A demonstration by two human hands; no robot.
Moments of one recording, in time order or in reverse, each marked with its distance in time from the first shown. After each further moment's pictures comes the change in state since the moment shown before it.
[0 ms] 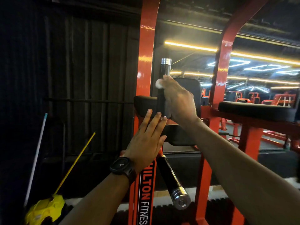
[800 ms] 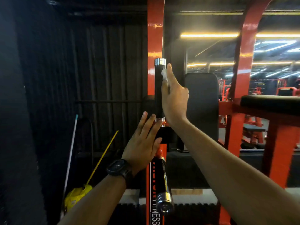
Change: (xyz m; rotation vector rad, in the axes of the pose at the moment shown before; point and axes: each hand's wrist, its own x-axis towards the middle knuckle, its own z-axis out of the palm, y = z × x) left_hand -0.004 0.002 -0.007 -0.002 -0.096 -0.088; right_hand 0.020 -0.021 -0.011 0.633 0.199 0.584
